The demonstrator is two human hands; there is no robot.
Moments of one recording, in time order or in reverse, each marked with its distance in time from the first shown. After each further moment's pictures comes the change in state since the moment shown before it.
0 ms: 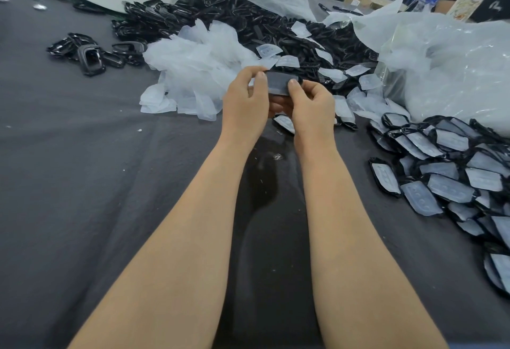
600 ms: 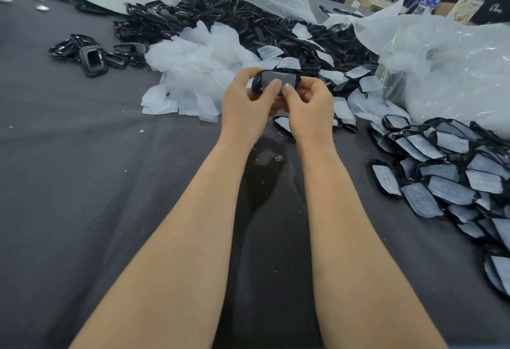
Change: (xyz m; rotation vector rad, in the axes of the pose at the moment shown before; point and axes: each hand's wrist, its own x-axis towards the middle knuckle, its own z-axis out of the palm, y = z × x) left_hand -0.002 -0.005 -0.004 -0.115 -0.040 0.012; right_hand -0.004 -0.001 -0.004 -0.189 -0.035 -0.153
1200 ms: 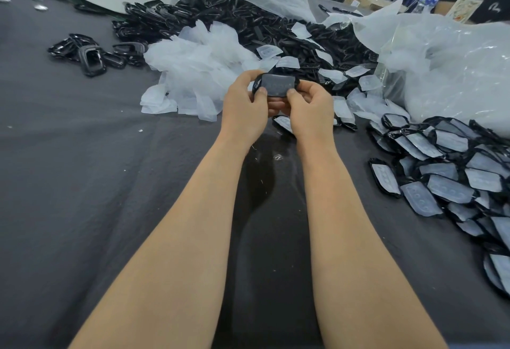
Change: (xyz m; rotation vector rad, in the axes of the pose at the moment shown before) left_hand 0.006 -0.004 0.001 0.100 -0.023 -0.044; right_hand 0.005 0.005 0.003 0.004 -0.006 0.075
